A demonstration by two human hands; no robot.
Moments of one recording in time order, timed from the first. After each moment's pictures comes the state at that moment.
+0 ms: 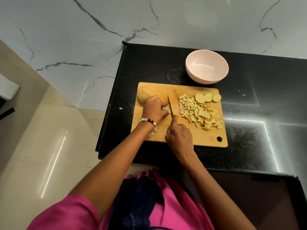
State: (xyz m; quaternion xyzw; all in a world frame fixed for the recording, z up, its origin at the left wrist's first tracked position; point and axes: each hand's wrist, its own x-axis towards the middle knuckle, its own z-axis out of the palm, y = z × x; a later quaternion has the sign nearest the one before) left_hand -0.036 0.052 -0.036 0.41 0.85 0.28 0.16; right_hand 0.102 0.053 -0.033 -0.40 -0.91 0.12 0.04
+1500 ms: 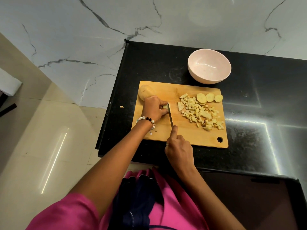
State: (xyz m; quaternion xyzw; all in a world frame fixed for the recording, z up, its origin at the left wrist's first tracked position) left_hand -0.038 0.047 -0.028 0.40 0.85 0.29 0.18; right_hand 0.126 0.022 -0.038 -0.39 -0.92 0.10 0.01
